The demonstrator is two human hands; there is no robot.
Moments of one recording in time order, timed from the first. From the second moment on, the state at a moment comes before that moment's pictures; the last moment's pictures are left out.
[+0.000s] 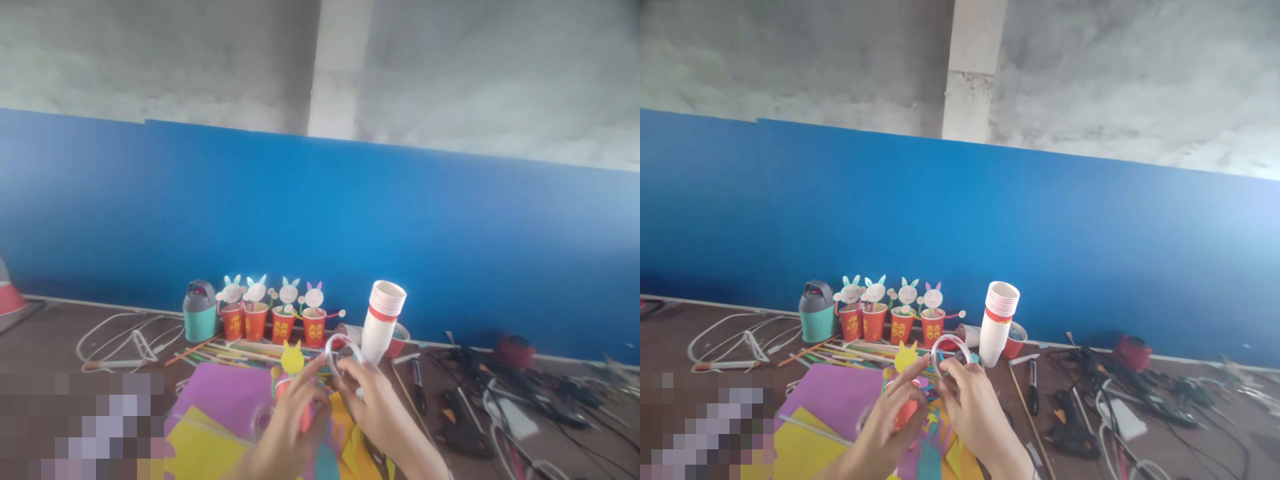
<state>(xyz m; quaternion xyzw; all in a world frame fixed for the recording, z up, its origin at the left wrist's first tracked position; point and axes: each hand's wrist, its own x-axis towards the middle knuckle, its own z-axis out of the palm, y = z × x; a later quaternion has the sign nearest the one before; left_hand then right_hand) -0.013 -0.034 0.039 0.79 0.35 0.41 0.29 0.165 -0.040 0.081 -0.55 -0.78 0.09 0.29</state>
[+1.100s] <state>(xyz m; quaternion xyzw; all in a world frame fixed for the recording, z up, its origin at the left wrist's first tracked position) -0.012 -0.021 0.027 0.64 0.33 0.59 0.37 0.142 -0.044 0.080 -0.44 -0.82 0.03 0.36</state>
